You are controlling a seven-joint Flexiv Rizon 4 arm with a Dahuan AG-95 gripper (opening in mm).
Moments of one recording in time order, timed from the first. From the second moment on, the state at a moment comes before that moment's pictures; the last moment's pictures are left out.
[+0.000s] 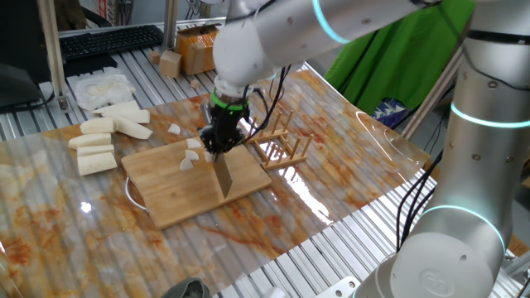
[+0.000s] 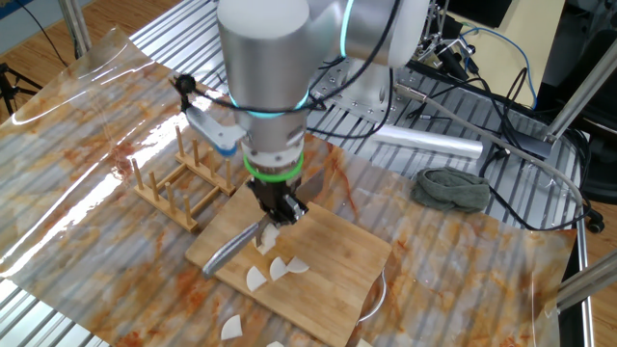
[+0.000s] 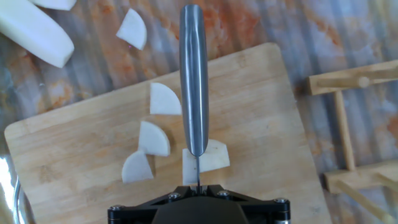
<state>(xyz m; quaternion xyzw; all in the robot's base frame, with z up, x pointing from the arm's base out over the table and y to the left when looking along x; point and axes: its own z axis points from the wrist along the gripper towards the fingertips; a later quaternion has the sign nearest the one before) 0.543 0.046 0.037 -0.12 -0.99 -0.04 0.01</state>
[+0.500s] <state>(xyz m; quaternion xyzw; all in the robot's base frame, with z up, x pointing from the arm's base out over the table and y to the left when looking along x) 0.545 0.048 0.034 -0.13 -0.99 -0.05 0.01</state>
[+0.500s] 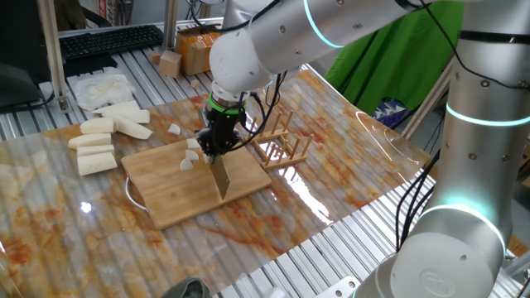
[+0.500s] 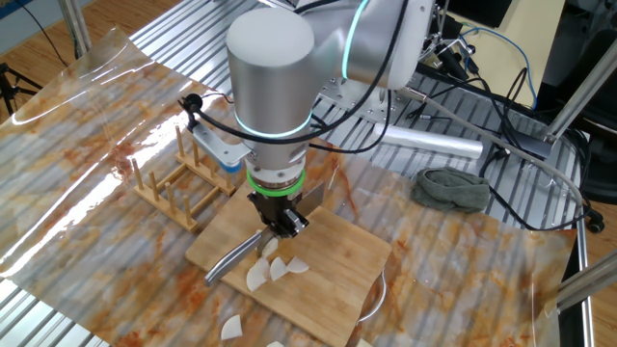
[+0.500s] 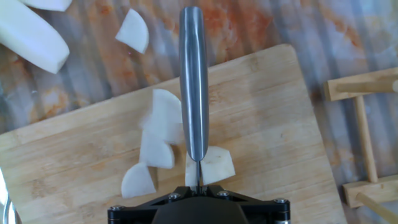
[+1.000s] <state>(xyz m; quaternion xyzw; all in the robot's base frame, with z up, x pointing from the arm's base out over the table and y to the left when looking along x) 0.543 0.052 0.045 -0.14 -0.99 -0.05 0.03</state>
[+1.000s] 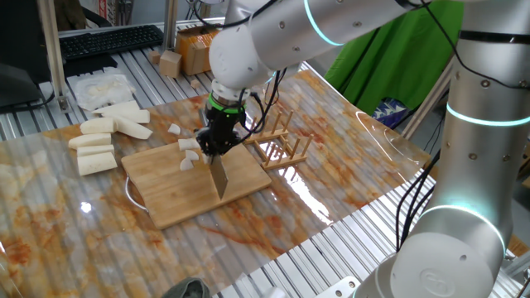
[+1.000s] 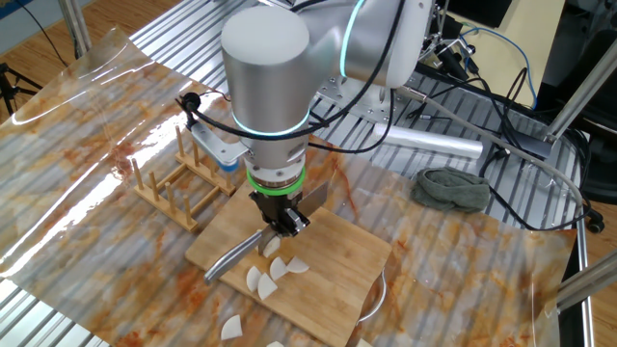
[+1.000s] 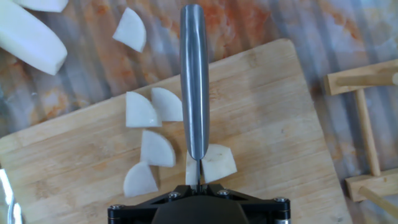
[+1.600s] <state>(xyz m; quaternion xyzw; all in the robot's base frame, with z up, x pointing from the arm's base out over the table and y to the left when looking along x) 0.541 0.056 0.057 -0.14 -0.99 -0.05 0.03</state>
